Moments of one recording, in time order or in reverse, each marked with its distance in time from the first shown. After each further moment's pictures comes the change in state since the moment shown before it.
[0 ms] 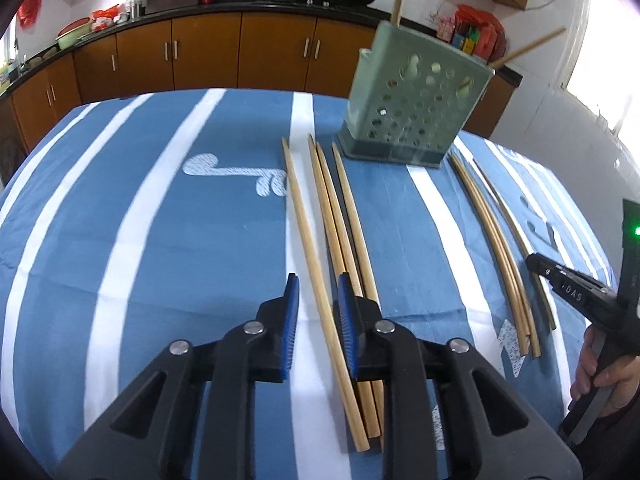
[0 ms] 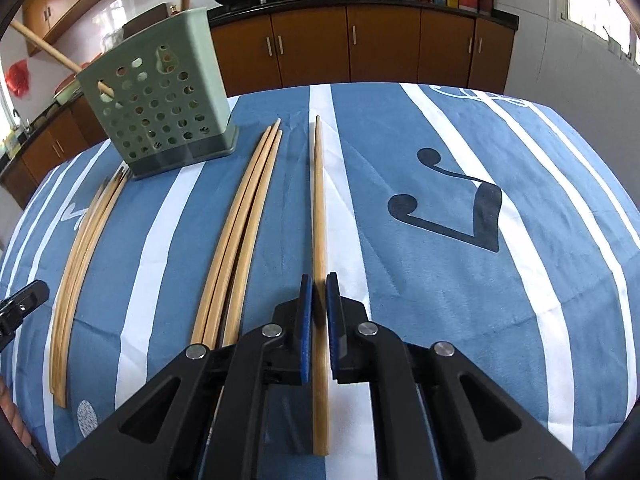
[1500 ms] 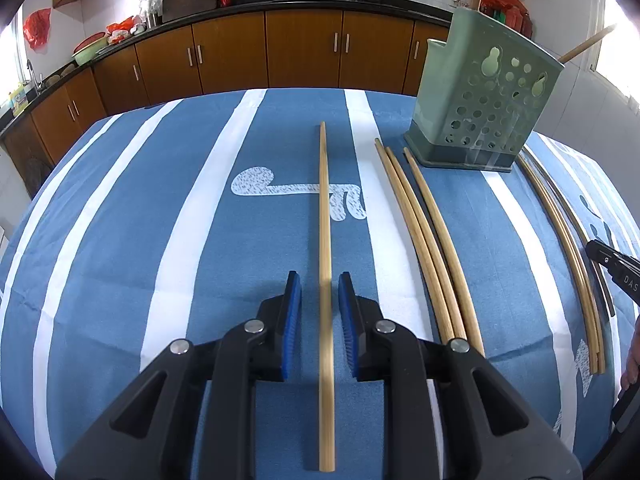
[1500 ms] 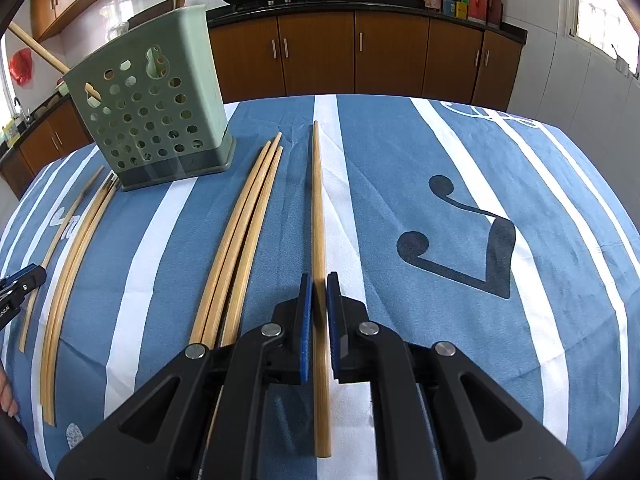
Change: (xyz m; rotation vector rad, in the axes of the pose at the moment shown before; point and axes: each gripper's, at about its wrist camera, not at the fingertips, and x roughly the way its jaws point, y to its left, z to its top) left arm 0.030 0.035 0.022 0.036 0.007 0.153; right arm 0.017 0.003 0.018 -0.041 -0.019 -0.019
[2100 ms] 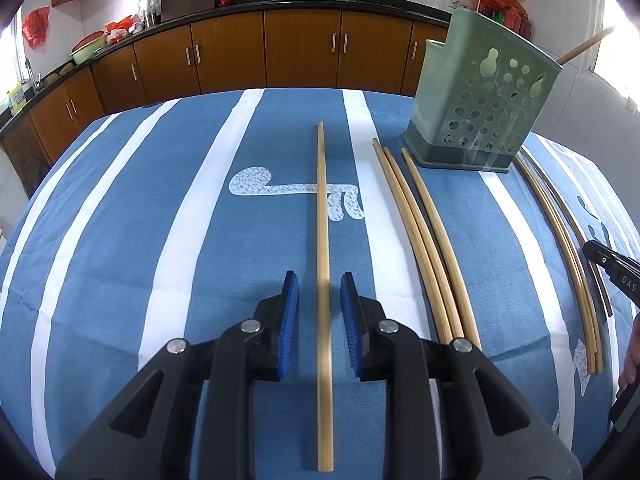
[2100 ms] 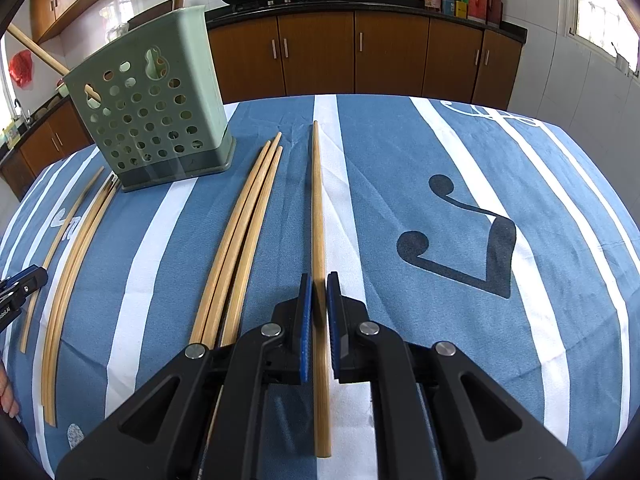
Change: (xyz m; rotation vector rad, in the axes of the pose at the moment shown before) left arm 0.000 0.000 0.000 -0.002 -0.001 -0.009; right arm 0.001 0.000 0.000 0.001 0.000 0.001
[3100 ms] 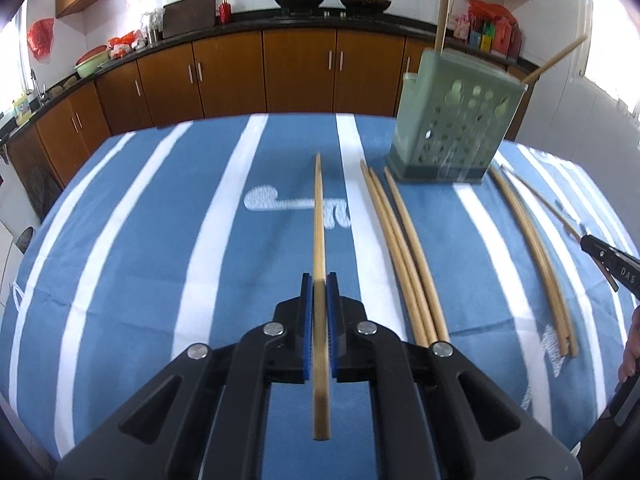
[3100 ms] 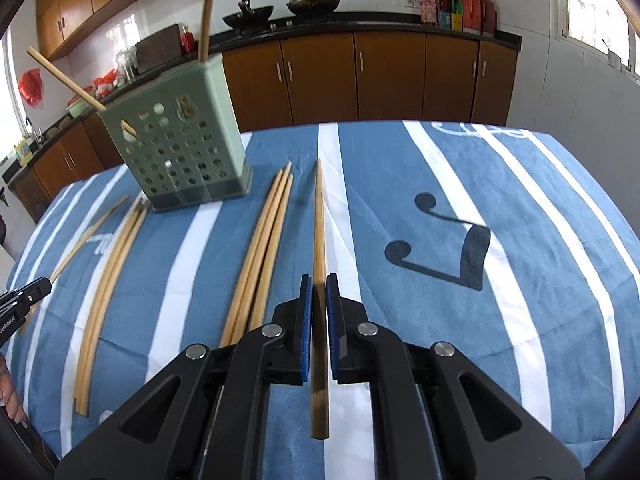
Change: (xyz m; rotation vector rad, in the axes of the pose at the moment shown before) left arm -0.052 -0.005 -0.004 0.011 -0.070 -0.003; right arm -0.045 -0.004 0.001 0.033 -0.084 0.047
